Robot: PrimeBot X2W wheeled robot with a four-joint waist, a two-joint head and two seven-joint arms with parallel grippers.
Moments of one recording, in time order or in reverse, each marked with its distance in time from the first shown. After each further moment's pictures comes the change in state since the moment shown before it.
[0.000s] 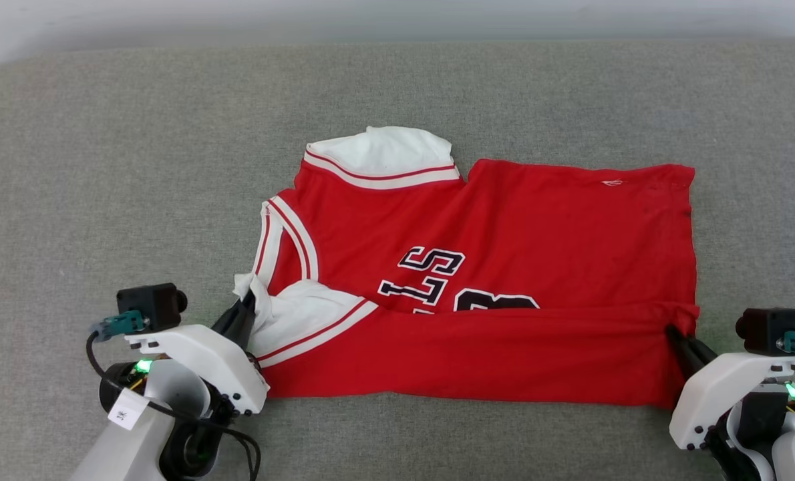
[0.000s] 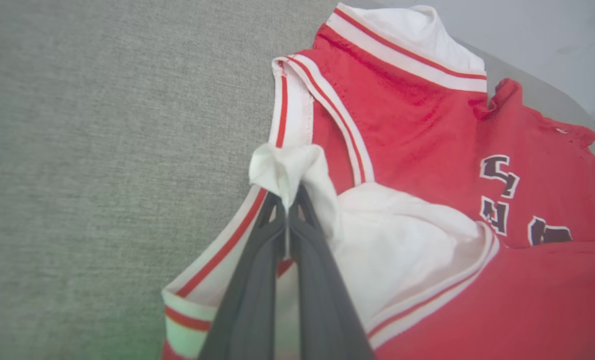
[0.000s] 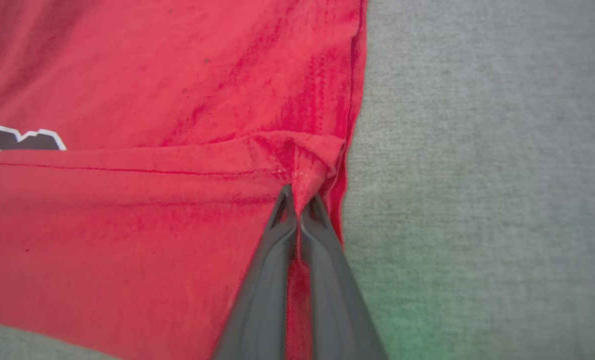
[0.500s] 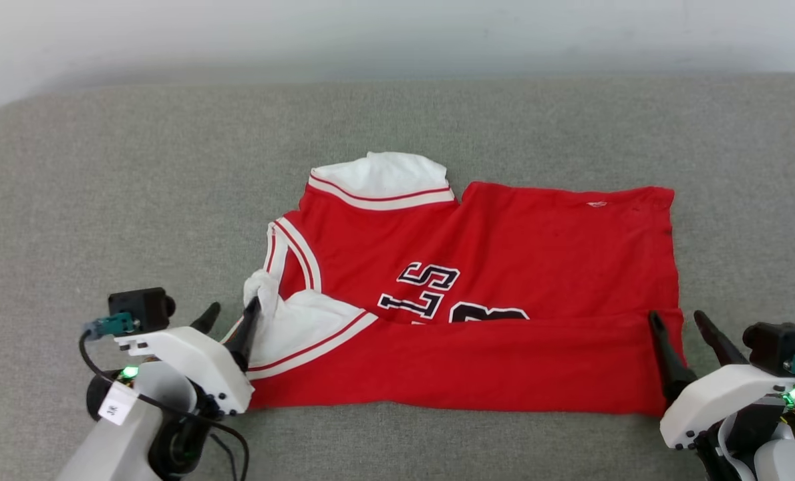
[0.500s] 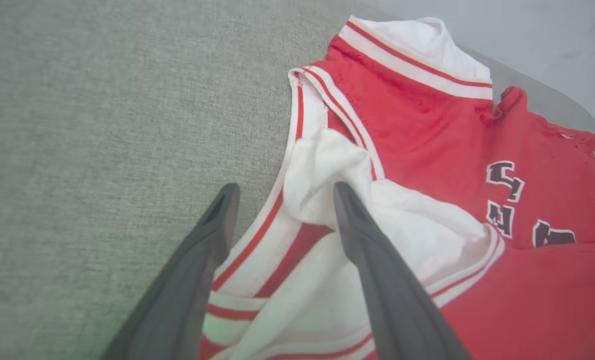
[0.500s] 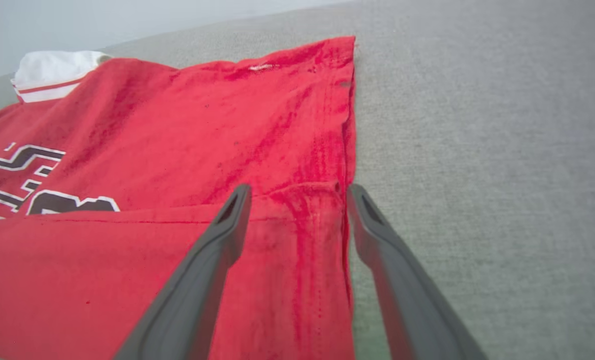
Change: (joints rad) left arm -0.039 -0.008 -0.007 0.145 -0.017 -0.042 -0.010; right arm -0.010 0.026 0.009 0.083 0.006 0.000 -0.246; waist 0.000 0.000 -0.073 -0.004
